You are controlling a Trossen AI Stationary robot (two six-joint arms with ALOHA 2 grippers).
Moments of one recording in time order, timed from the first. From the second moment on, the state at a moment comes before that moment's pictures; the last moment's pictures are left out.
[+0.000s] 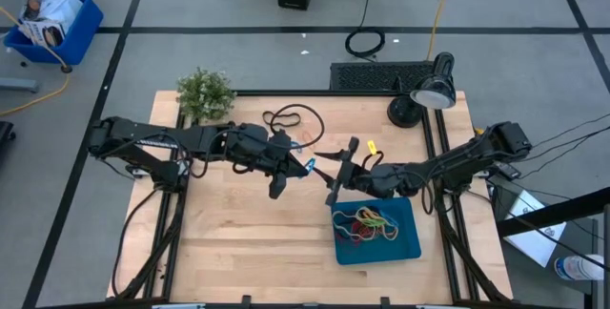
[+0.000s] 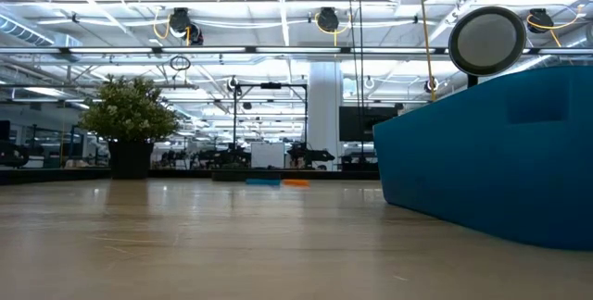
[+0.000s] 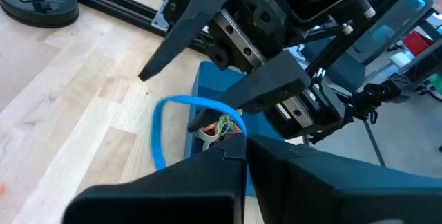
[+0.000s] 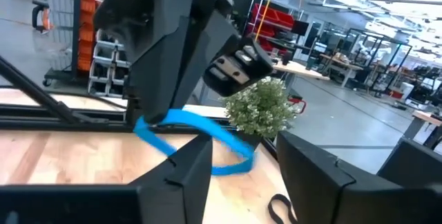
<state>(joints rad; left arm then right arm) -0.06 1.39 1.24 -0.28 0.10 -0.45 0.28 1.47 0.86 0.60 0.68 -0.24</state>
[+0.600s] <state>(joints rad) -0.06 1.39 1.24 -0.28 0.10 -0.40 0.28 1.47 0.86 0.60 0.68 -0.21</state>
